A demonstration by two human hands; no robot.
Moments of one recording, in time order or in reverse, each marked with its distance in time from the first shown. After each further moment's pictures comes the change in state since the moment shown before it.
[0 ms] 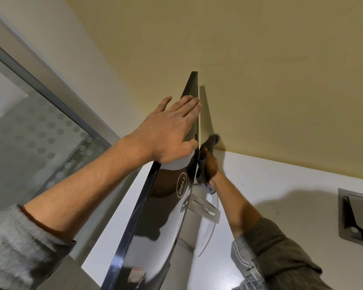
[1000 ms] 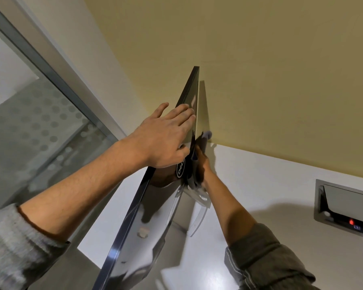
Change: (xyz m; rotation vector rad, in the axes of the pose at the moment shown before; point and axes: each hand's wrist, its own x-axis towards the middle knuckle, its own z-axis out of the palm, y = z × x) left_hand -0.054 0.019 -0.005 0.079 -0.078 0.018; right_hand -0.065 0.010 0.013 -0.077 0.097 0.114
